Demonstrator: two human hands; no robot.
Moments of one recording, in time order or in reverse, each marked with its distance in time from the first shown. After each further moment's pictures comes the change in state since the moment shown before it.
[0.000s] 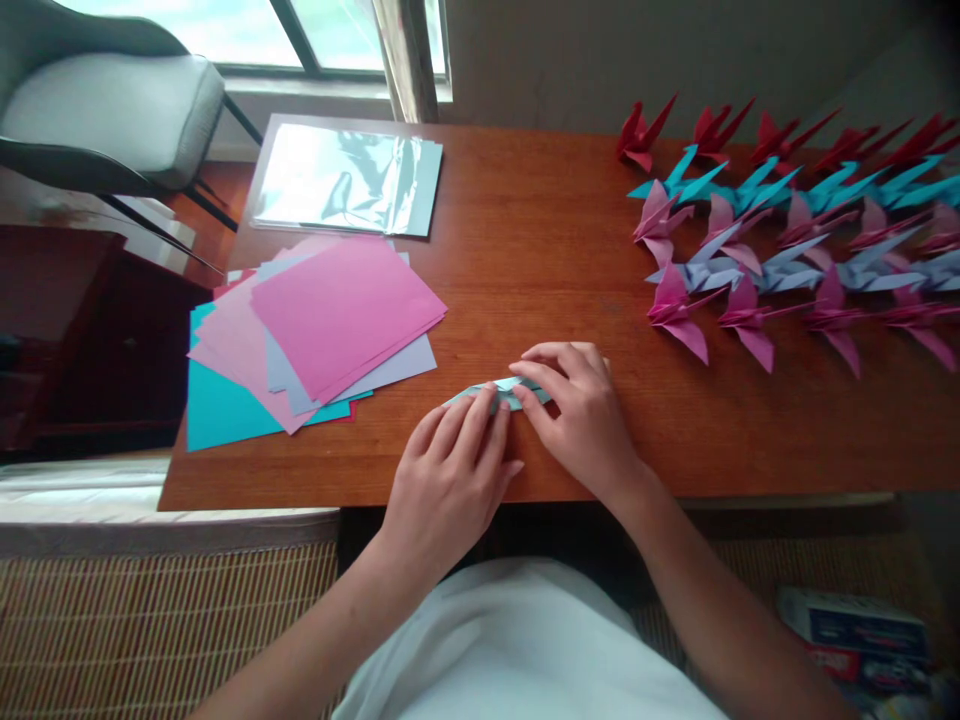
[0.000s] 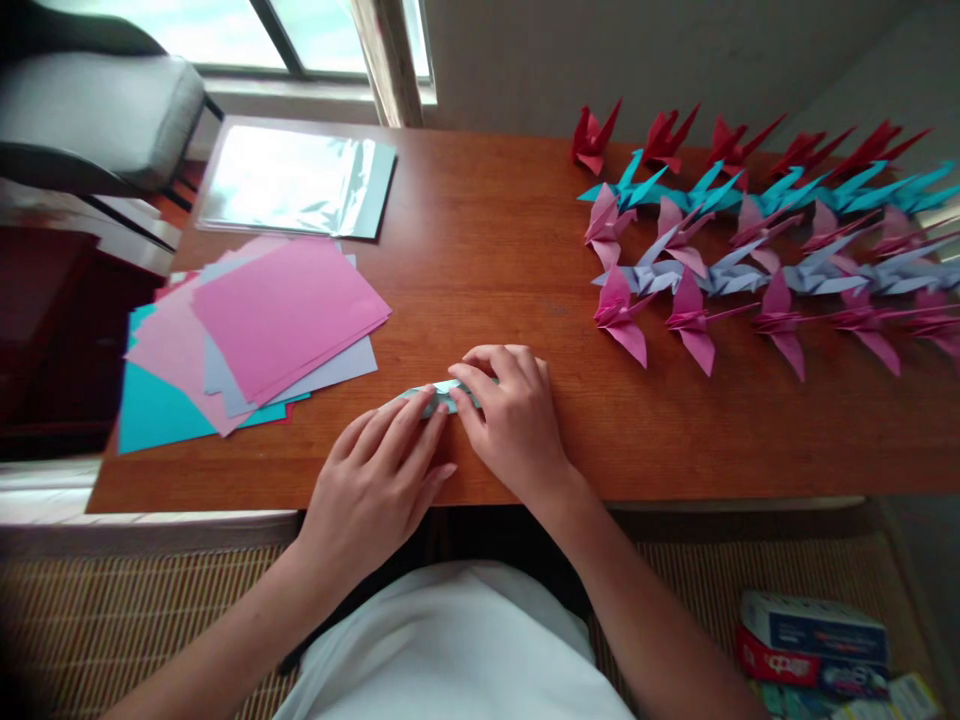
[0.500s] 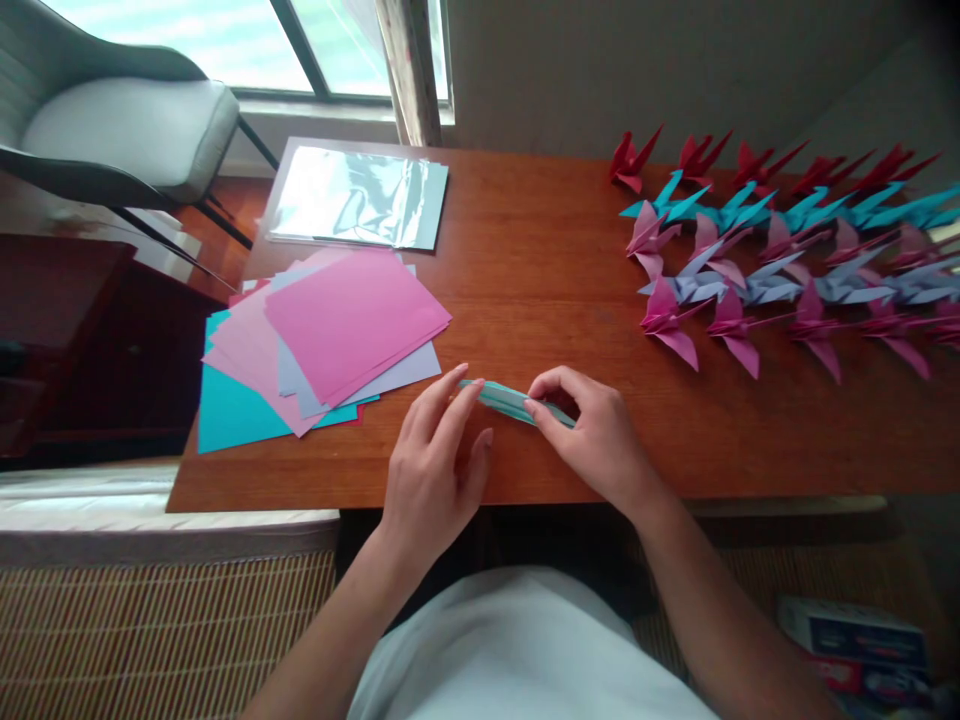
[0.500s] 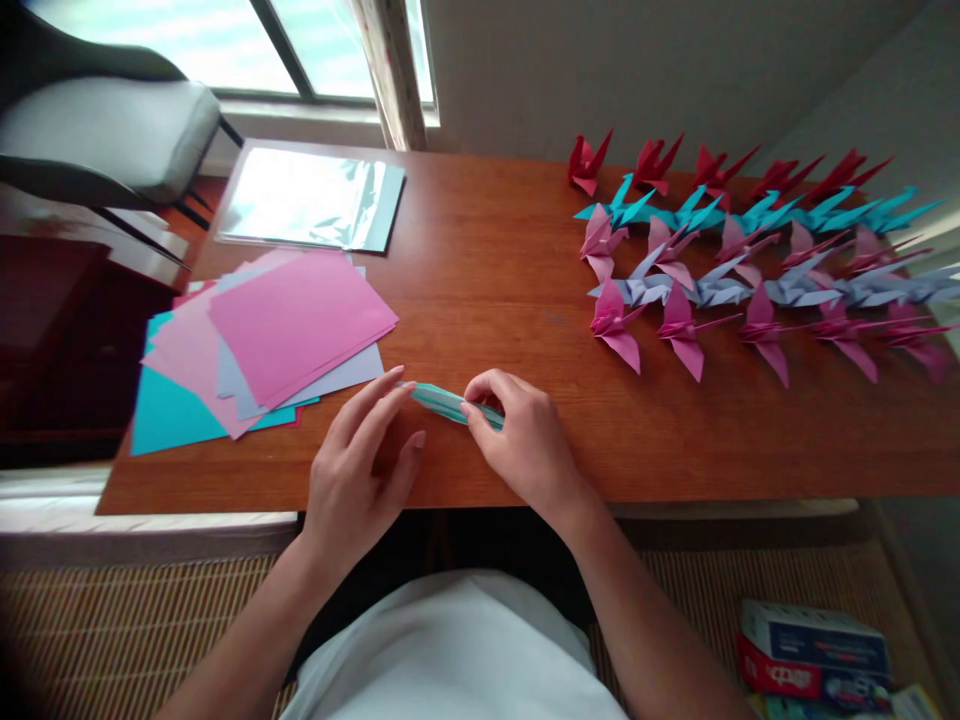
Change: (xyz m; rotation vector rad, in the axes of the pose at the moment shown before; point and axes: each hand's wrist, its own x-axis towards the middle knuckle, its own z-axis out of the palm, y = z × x) left_hand 0.000 -0.012 0.007 -0.489 0.270 -0.283; right_hand -0.004 -0.006 -0.014 0.357 -0.104 0.268
